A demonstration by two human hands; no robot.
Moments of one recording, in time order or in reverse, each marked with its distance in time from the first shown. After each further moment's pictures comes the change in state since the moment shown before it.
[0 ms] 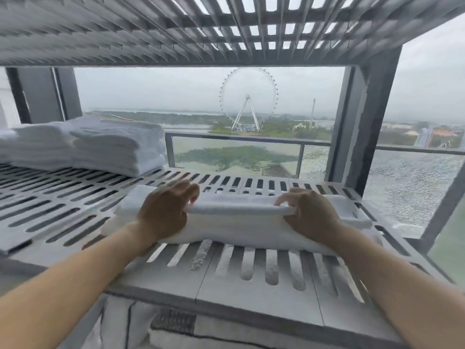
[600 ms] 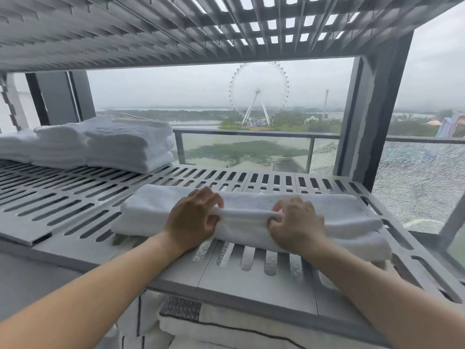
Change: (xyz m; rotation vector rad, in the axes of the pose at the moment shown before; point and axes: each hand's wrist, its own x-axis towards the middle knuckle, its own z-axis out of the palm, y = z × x) left_hand -0.009 0.047 0.011 -0.124 -0.033 -0.050; right_hand -0.018 -0.046 0.015 0.119 -0.108 0.388
